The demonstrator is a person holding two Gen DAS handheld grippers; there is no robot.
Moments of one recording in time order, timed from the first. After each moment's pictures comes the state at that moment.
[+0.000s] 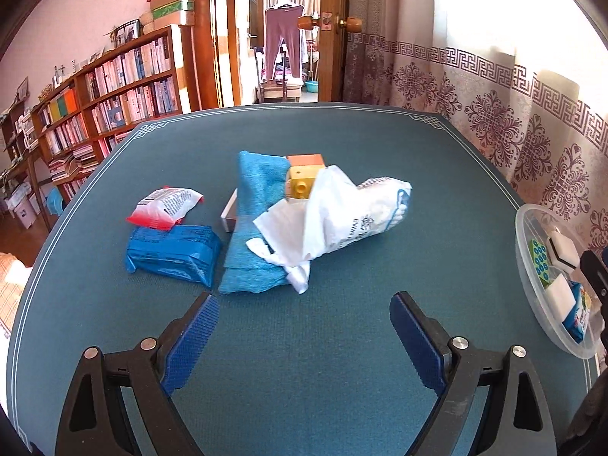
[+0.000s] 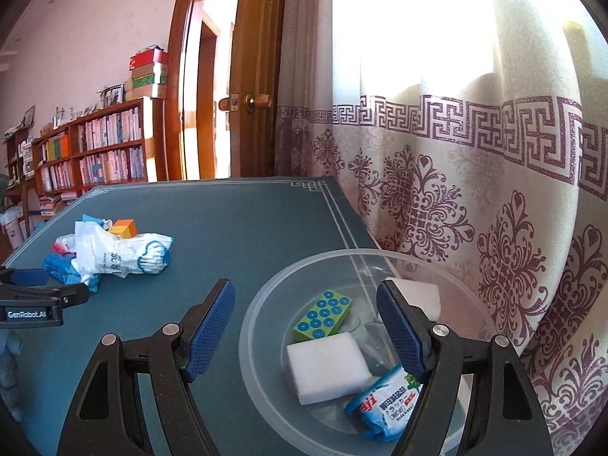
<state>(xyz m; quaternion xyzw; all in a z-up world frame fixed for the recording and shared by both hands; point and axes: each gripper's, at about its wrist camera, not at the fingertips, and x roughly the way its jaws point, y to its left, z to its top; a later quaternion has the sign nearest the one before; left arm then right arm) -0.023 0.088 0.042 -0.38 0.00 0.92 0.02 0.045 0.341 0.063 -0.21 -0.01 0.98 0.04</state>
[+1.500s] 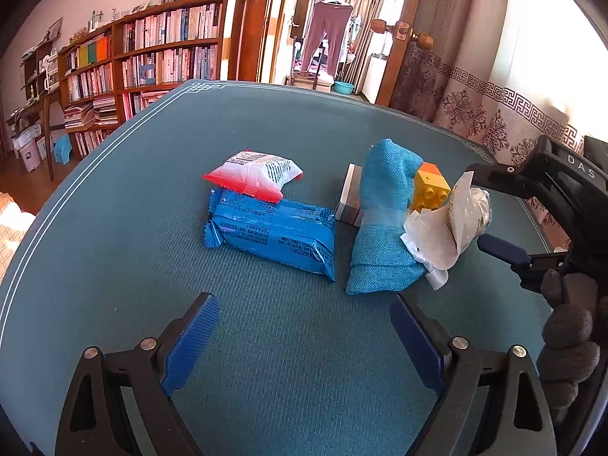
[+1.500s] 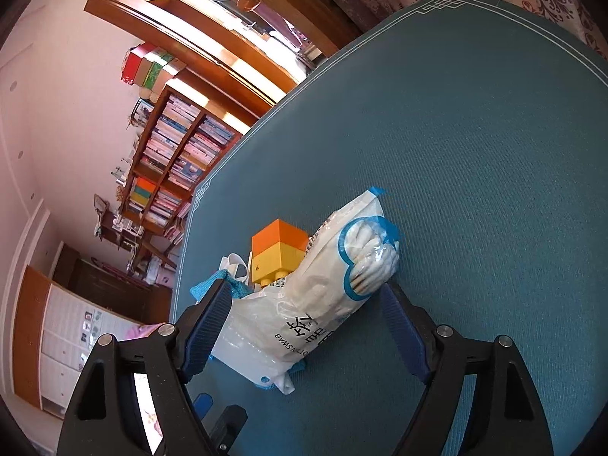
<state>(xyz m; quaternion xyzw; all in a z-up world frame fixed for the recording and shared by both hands) -0.029 -0.003 0.022 -0.39 -0.09 0.92 0.00 -0.142 0.228 0.016 -0.42 0.33 0.83 -0.15</state>
